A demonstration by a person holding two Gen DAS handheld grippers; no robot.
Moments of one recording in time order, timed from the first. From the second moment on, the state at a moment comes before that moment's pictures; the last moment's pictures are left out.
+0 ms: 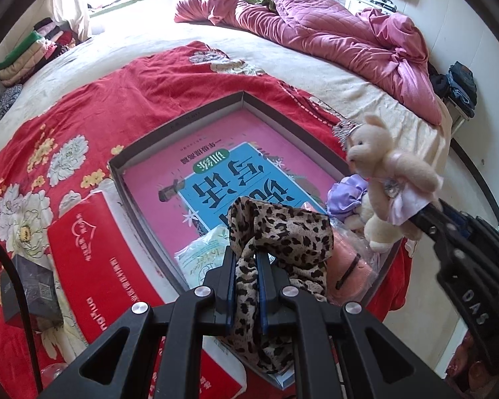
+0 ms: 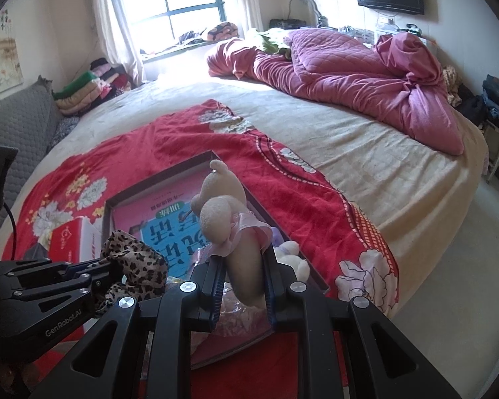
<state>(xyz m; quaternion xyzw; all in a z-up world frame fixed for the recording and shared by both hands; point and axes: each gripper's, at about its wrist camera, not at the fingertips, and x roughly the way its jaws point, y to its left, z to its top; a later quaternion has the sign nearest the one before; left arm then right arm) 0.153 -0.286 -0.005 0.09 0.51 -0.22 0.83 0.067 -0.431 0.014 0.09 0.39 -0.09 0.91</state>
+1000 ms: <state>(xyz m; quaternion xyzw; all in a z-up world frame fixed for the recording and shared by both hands) 0.183 -0.290 -0.027 0.08 0.53 -0.22 0.82 0.095 -0.421 -0.025 0.08 0.42 -0.06 0.90</state>
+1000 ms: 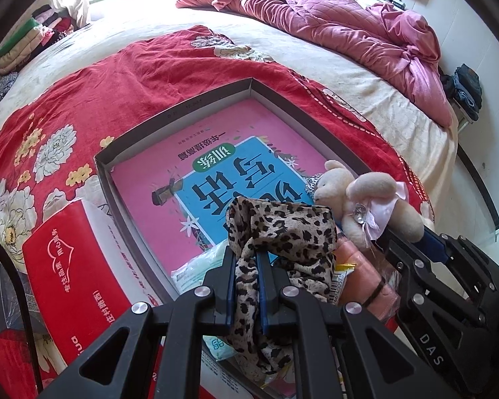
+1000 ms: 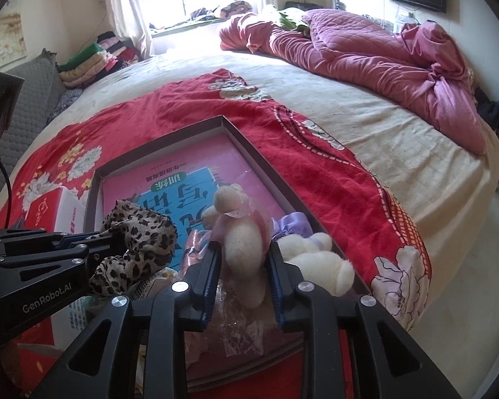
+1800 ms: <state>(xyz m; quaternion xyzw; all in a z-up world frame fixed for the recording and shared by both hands) 0.177 -0.292 -0.027 0.08 0.53 -0.22 0.81 0.079 -0.436 -0.004 0.10 0.40 -0.09 0.91</state>
